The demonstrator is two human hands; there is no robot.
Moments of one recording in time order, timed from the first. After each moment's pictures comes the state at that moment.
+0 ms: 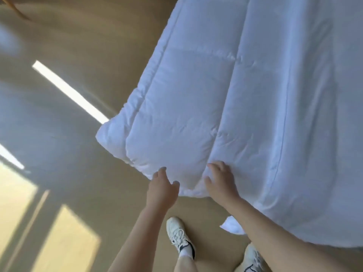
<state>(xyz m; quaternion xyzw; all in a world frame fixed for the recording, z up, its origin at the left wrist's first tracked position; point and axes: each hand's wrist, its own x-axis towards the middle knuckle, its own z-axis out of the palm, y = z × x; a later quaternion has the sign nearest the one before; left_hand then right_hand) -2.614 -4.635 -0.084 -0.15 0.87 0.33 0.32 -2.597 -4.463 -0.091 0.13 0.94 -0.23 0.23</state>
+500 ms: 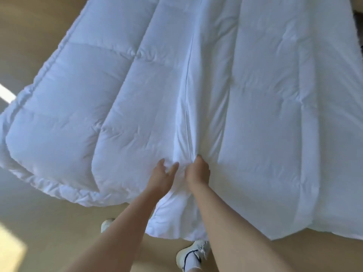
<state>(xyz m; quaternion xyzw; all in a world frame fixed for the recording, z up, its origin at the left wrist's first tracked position) -2.578 -4.312 -0.075 -0.15 0.79 0.48 0.36 -2.574 -4.204 -0.089 0.39 0.85 -0.31 0.17</state>
